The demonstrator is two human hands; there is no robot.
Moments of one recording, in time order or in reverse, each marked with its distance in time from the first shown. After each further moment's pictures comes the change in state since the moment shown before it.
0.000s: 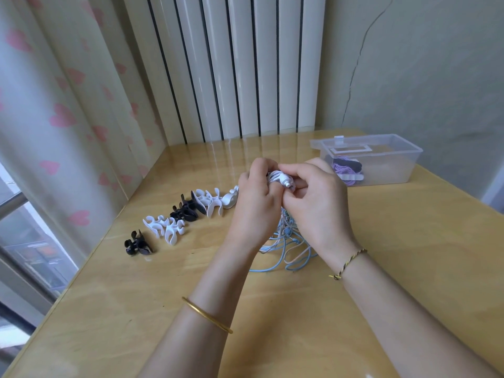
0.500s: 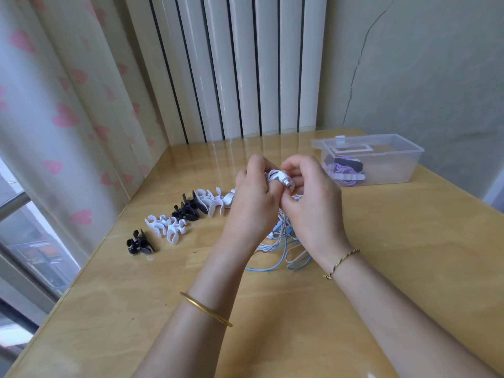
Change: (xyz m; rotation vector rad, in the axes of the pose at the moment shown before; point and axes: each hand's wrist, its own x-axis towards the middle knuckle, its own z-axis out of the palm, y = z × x) left_hand 0.000 0.008 -0.008 0.088 0.014 0.030; right_hand -0.004 0.004 0.009 -0.010 0.026 -0.046
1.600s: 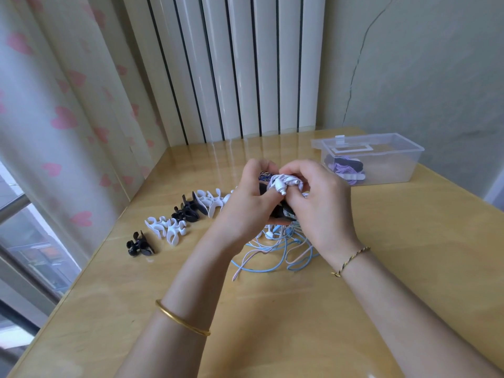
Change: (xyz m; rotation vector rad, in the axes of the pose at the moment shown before) left_hand -0.009 0.014 -0.020 -0.308 -0.262 -0.257; right_hand 0.005 0.006 -0.010 -0.083 -0.005 -0.080
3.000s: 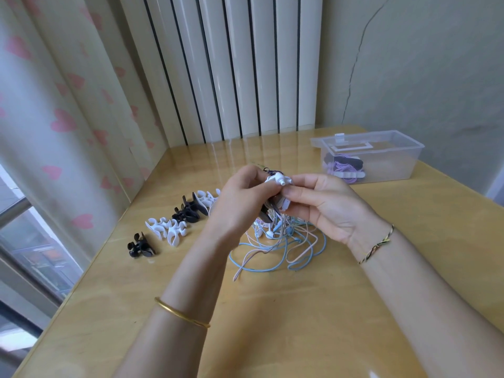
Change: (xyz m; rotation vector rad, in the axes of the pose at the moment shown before) left_hand 0.008 -0.004 -0.008 -0.006 0.099 -0.019; right_hand 0.013 0.013 -0.017 0.967 -0.451 0.753
